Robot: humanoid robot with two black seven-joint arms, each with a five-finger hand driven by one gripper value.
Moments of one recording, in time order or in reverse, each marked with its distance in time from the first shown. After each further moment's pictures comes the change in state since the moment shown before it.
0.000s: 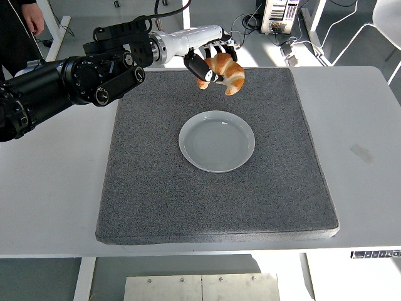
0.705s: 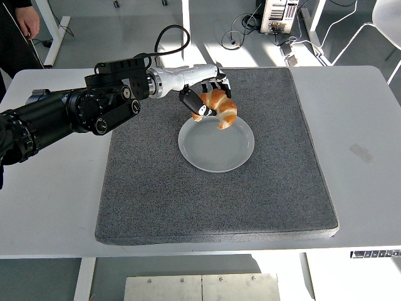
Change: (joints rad) left arm 0.133 0.000 0.022 0.000 0.082 0.003 -0.085; right arm 0.000 0.000 0.000 0.000 0.000 0.000 0.000
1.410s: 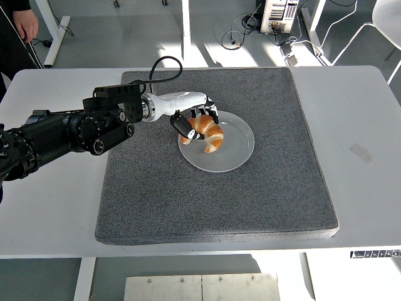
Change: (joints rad) left arm 0.066 0.000 0.050 0.009 0.003 0.011 -0.002; right arm 0.000 0.000 0.000 0.000 0.000 0.000 0.000
